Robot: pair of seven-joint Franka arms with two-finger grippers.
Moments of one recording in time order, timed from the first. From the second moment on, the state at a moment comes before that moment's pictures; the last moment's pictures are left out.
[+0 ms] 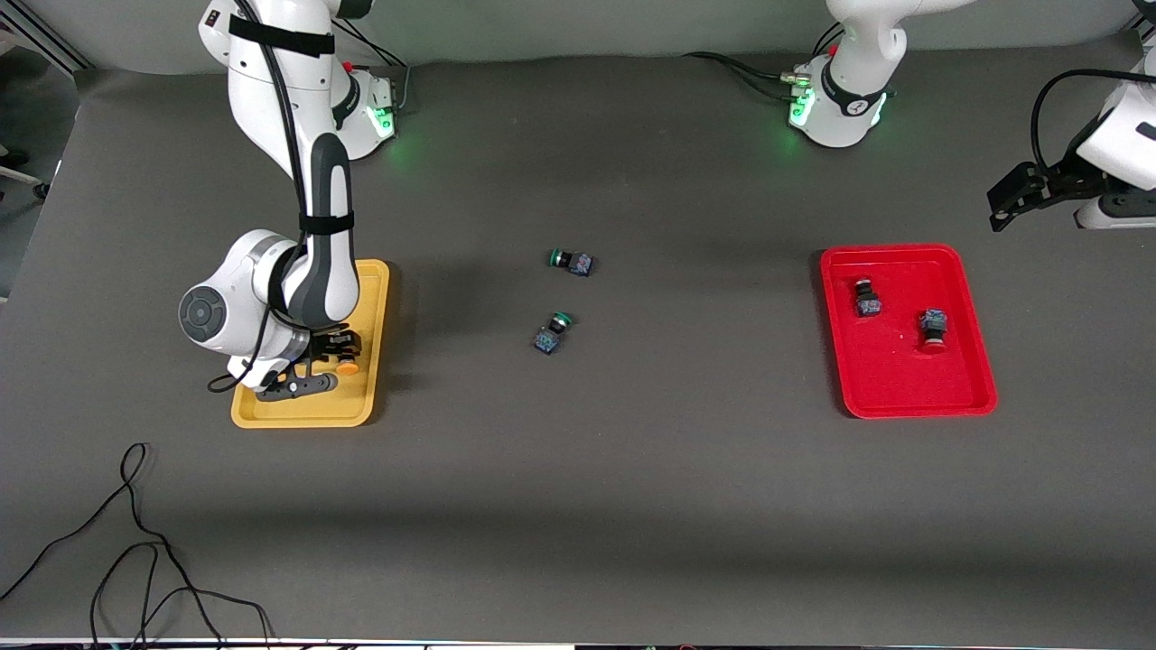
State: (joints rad) left arm 0.14 -0.27 -0.13 -1.97 0.03 1.76 0.02; right arm 1.06 0.71 -1.01 -2.10 0.81 2.17 -0.60
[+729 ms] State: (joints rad) left arm 0.12 -0.28 -0.15 -1.96 0.03 1.74 0.02; right arm 1.21 0.64 -1.35 -1.78 0.68 1.71 -0.45
